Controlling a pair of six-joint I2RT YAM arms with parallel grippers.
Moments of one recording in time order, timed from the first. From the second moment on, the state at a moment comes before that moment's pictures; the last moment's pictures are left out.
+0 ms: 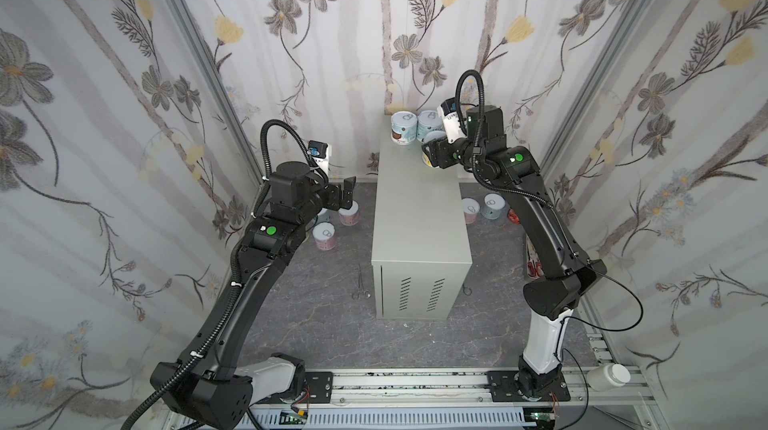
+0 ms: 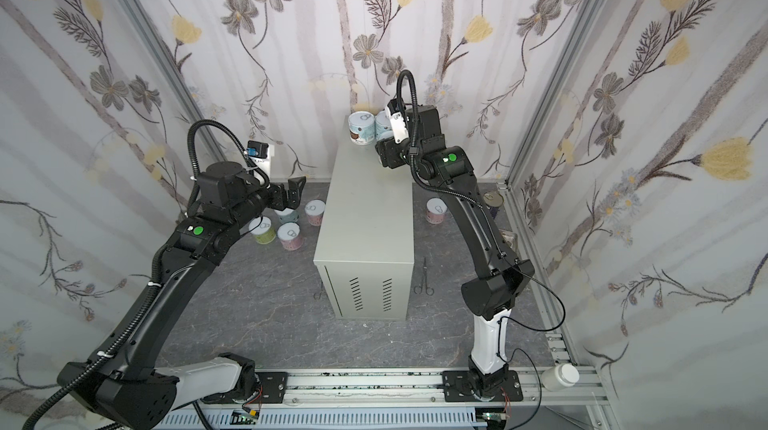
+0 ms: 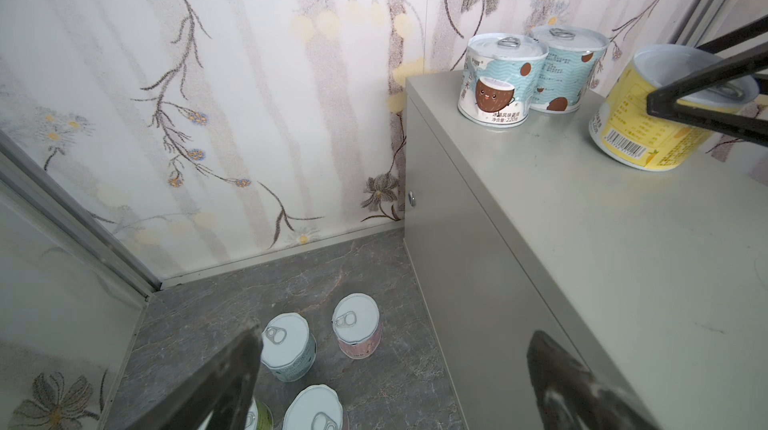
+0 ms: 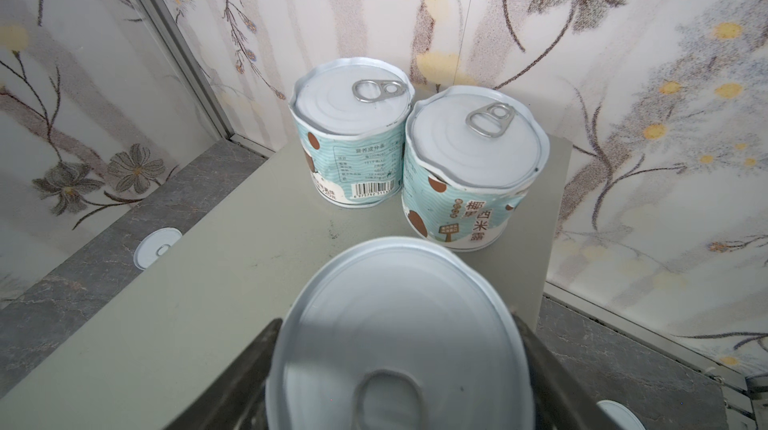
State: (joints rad) left arm -0.32 1.23 1.40 -0.44 0.00 -0.01; right arm 0.46 1.93 2.35 -0.81 -0.04 -0.03
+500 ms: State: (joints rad) left arm -0.32 1.23 1.40 -0.44 0.00 -0.01; right arm 0.44 1.84 2.22 -0.77 -0.15 -0.02
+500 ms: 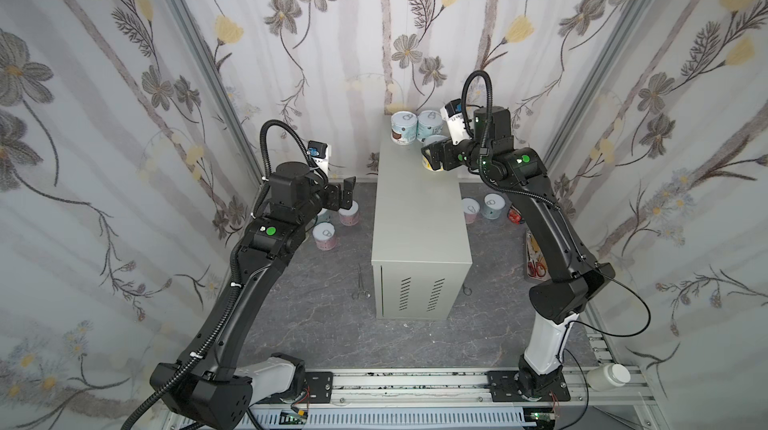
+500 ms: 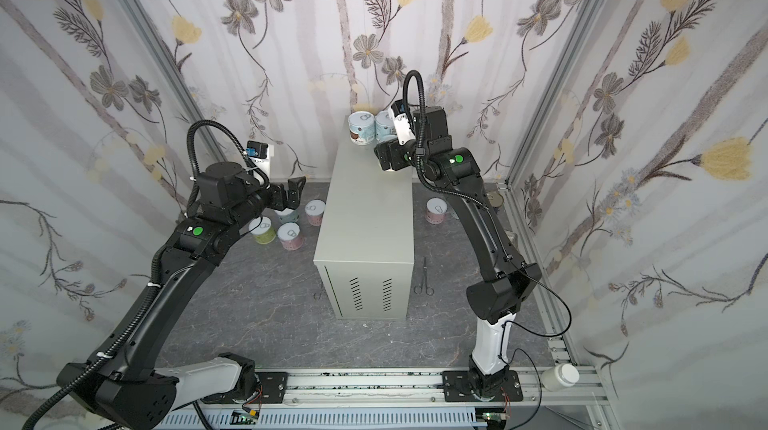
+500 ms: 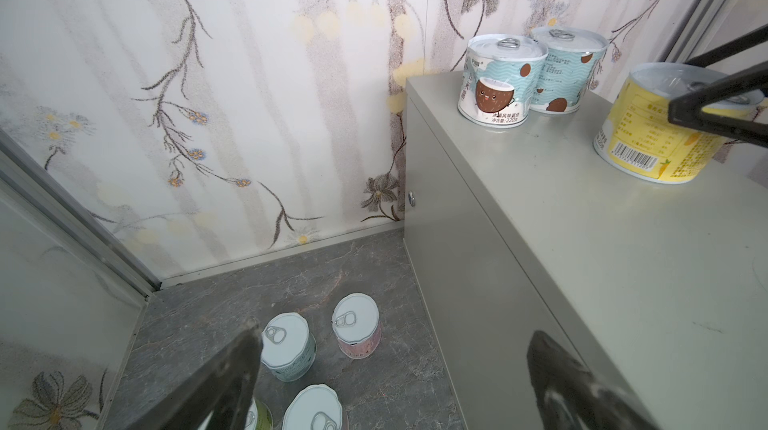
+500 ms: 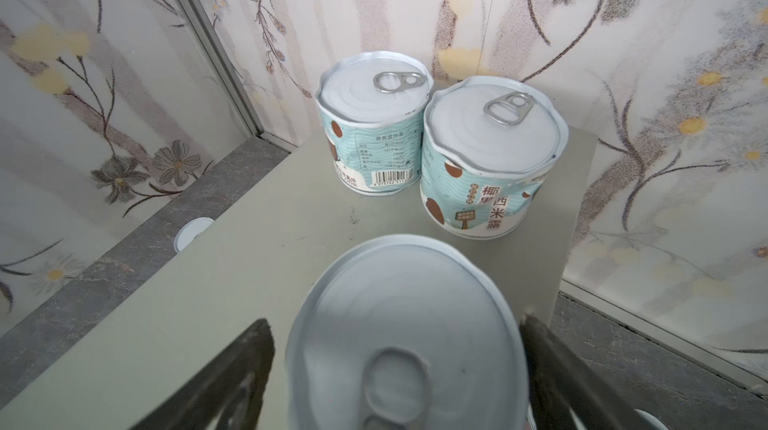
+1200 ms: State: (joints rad) left arm -0.32 1.25 1.43 -0.44 -0.01 0.00; right arm 0.44 1.49 1.54 -0.26 -0.20 -0.03
